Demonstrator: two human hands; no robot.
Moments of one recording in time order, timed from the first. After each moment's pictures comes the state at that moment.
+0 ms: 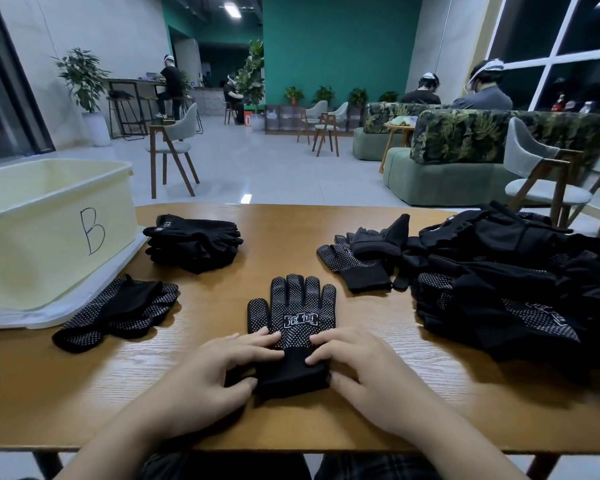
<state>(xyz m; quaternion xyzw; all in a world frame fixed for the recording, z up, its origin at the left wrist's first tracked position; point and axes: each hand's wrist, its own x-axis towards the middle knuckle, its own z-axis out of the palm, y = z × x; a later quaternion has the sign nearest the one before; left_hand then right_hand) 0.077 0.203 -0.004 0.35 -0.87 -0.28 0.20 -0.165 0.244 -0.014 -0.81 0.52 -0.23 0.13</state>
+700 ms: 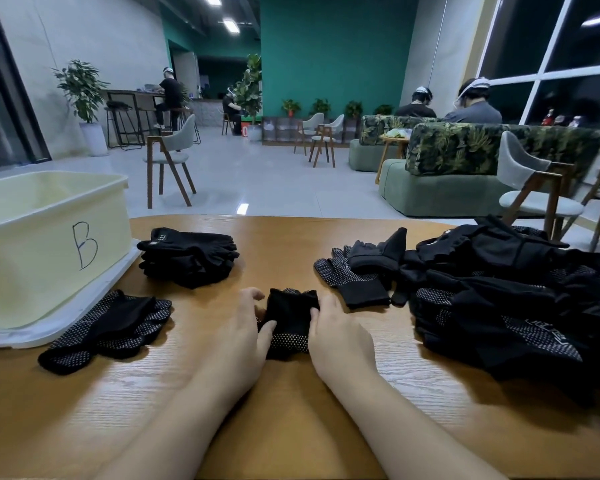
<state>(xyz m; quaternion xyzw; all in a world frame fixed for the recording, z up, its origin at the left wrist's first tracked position) 0.022 0.169 -0.004 0.51 -0.76 -0.20 0.37 -0.123 0.181 0.001 -0.63 0.74 -0.22 0.04</state>
